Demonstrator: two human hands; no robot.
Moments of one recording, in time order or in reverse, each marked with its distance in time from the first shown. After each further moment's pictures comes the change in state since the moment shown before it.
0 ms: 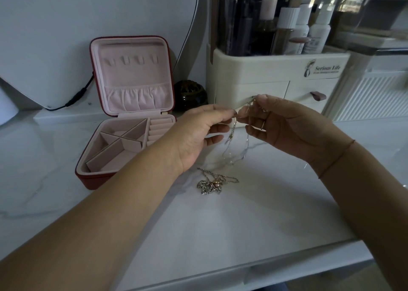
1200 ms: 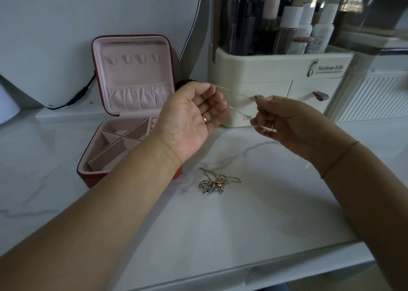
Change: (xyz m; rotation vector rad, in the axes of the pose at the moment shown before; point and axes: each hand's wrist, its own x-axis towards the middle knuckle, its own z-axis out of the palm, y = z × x) left_hand -0.001 0.014 -0.010 -0.575 -0.017 0.051; right_hand 0.002 0.000 -0.002 -0.148 0.268 0.026
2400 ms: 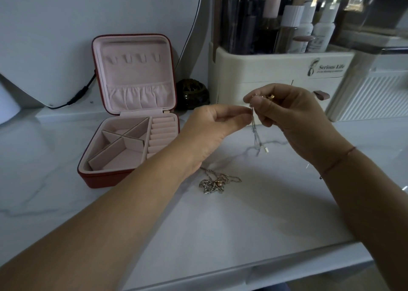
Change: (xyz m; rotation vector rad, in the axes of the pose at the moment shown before) left_hand -0.009 -0.023 0.007 0.789 -0.055 0.141; right_hand -0.009 -0.002 0.013 -0.226 -0.050 -0.464
